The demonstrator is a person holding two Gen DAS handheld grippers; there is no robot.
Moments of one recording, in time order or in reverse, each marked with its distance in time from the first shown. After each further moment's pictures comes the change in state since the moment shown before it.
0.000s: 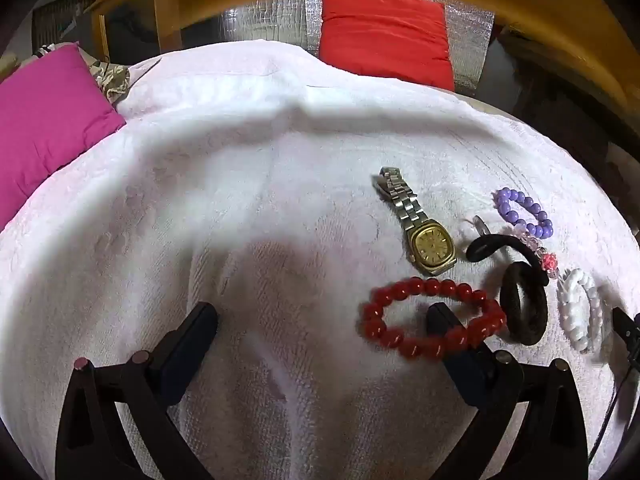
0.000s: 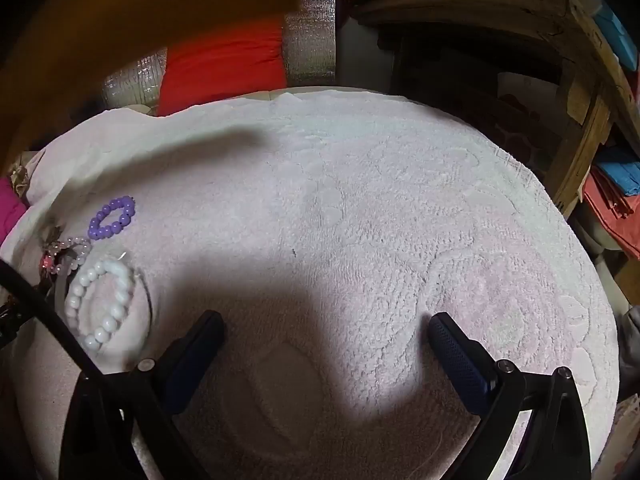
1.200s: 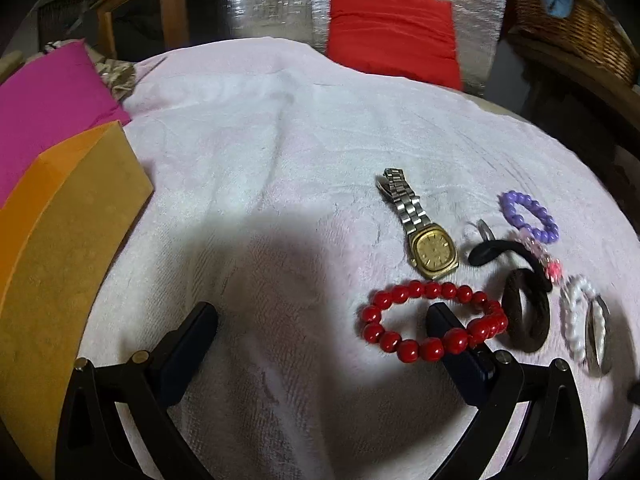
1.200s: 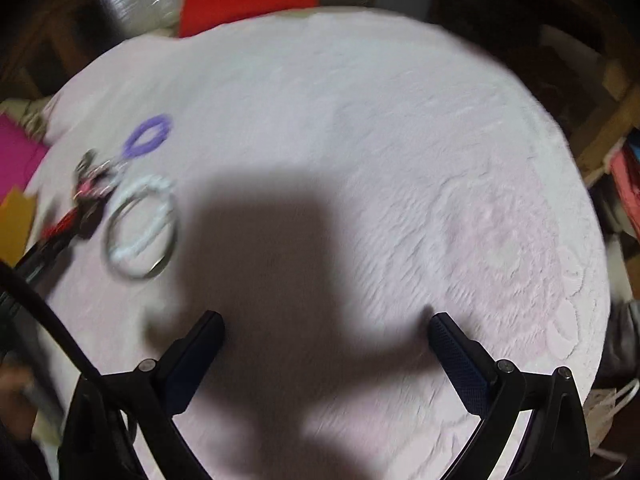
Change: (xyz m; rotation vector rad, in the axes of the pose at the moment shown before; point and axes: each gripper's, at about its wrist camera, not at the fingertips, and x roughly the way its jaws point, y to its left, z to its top) left arm 0.000 -0.014 0.002 0.018 0.001 0.082; right arm -0.035 -0.002 -0.001 -0.058 0.320 0.153
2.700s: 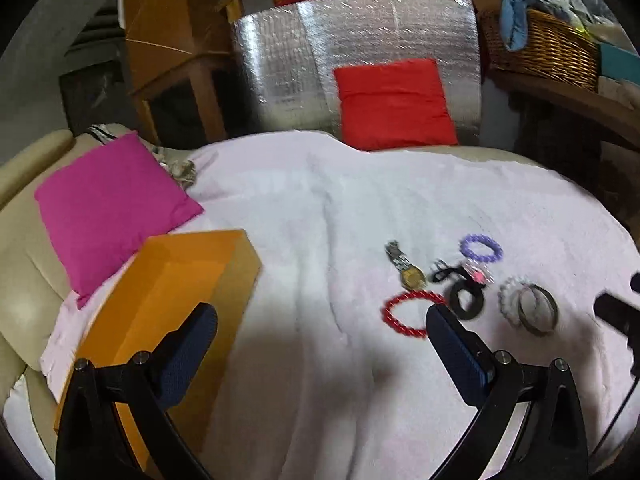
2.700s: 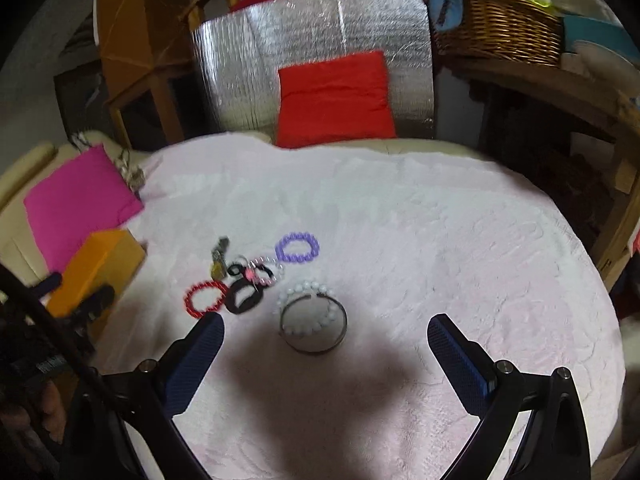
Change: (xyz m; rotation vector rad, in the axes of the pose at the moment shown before) left arm -0.147 0.003 -0.015 0.107 -0.256 0.160; right arm -0.071 0.072 -0.007 -0.131 -0.386 0.130
